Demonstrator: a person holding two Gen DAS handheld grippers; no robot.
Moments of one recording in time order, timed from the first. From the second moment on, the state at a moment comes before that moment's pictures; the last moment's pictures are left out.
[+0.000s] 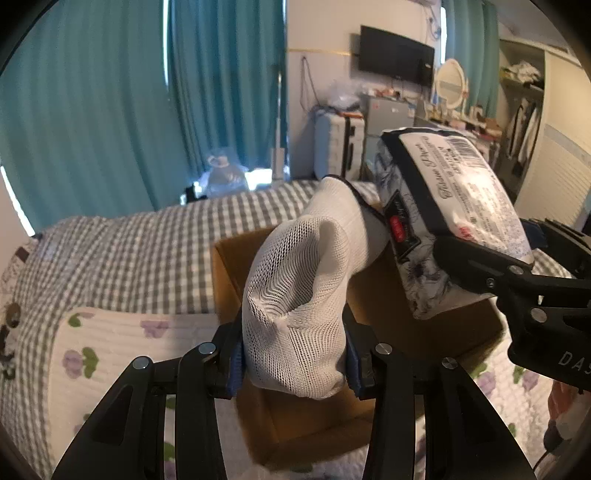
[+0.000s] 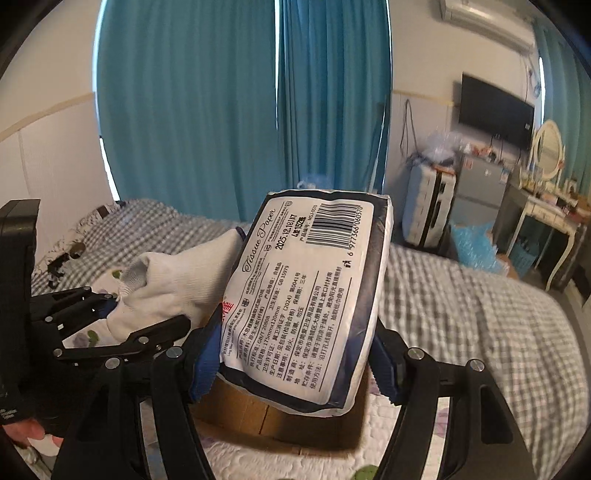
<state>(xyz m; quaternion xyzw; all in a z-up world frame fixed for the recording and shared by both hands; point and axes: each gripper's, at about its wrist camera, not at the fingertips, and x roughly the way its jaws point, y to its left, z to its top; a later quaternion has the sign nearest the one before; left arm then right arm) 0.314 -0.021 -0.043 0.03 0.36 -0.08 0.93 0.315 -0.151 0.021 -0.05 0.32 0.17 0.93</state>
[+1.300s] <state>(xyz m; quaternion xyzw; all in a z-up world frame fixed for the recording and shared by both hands) 0.067 -0.005 0.138 0.05 0.19 -0.11 0.97 0.042 -0.199 0.224 -0.09 0.19 0.10 0.97</state>
